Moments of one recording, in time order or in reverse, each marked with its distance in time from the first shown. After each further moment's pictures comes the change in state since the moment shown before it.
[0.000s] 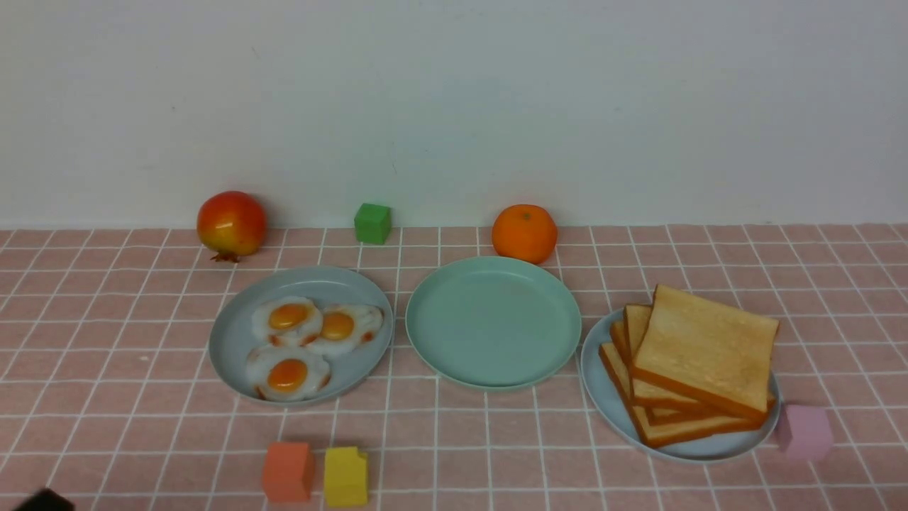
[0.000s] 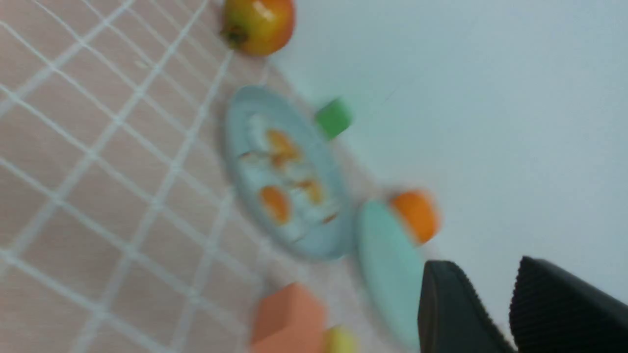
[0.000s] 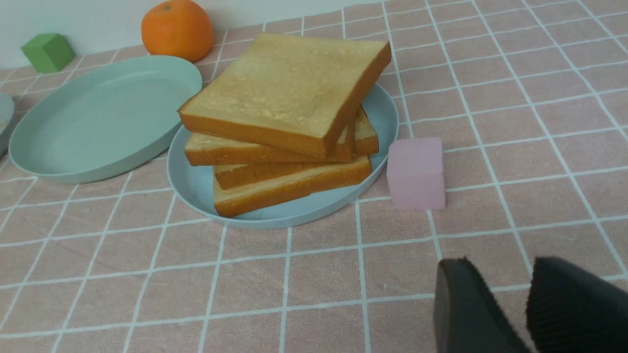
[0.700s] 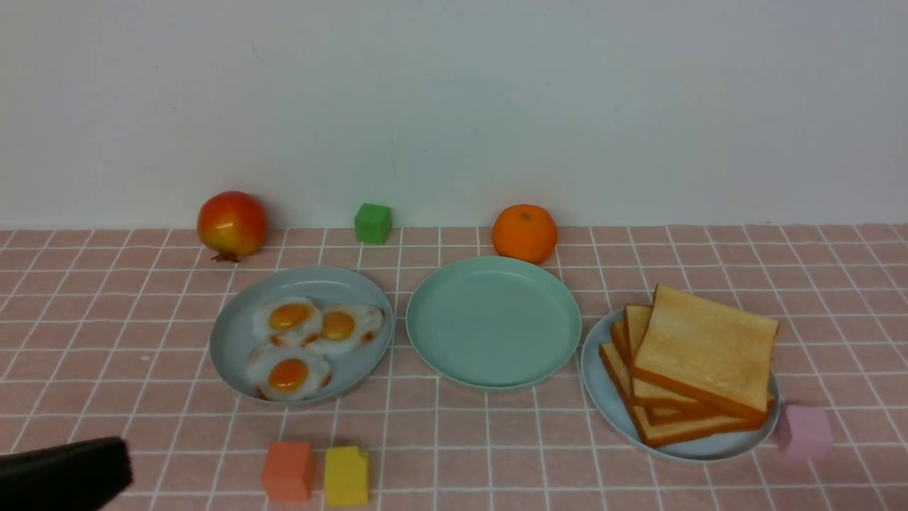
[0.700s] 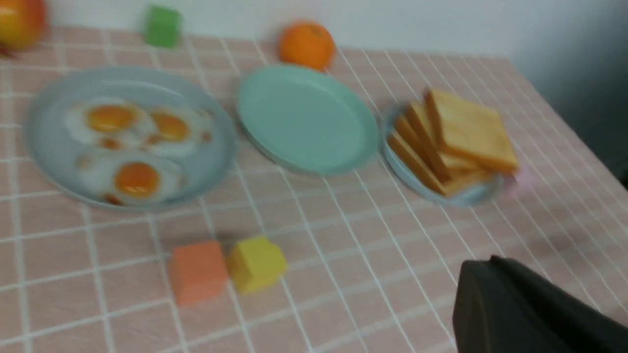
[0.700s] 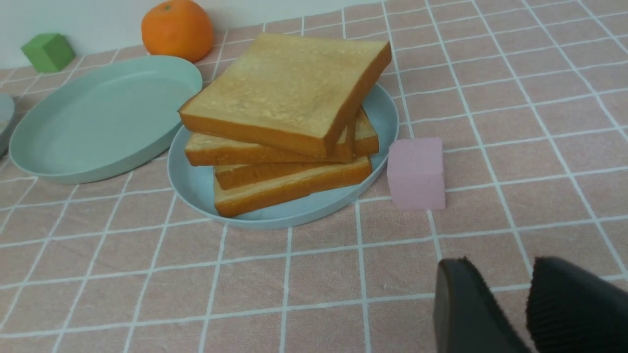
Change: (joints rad) right arm 0.000 0.000 0.000 0.000 0.000 0.000; left arm -0.207 0.450 -0.636 0.170 0.578 0.445
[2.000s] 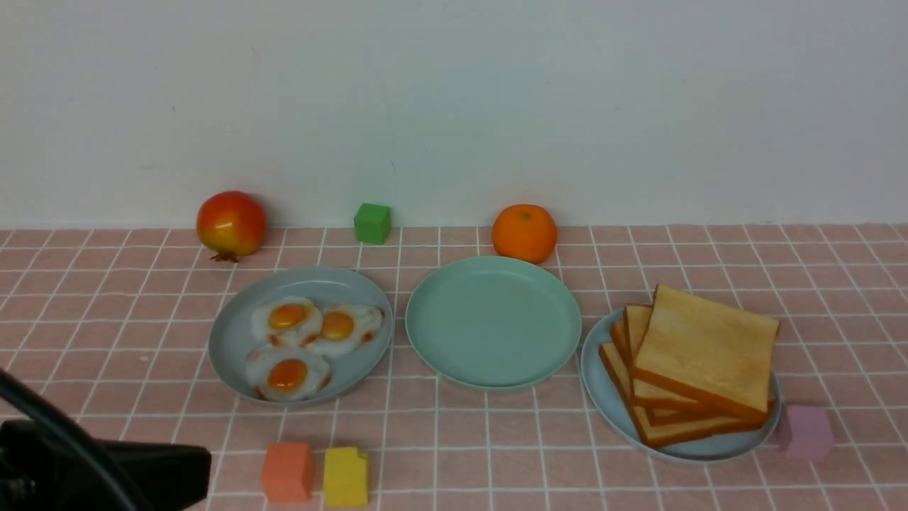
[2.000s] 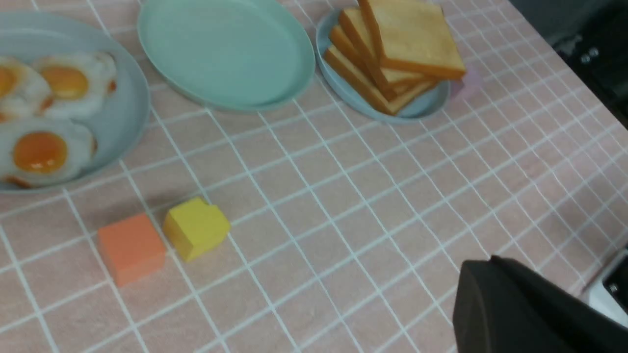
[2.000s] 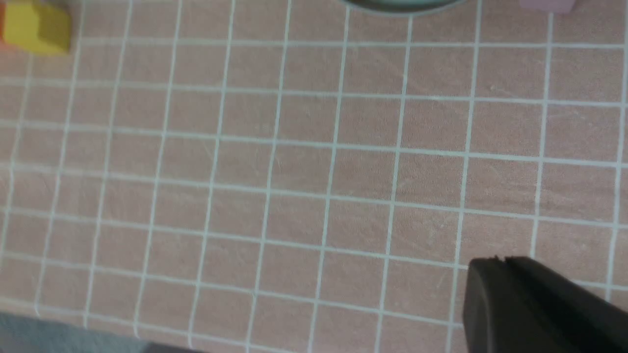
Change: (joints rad) right arm 0.077 0.692 -0.784 0.220 0.807 -0.168; left arm -0.029 0.167 -0.091 -0.093 0.126 0.163
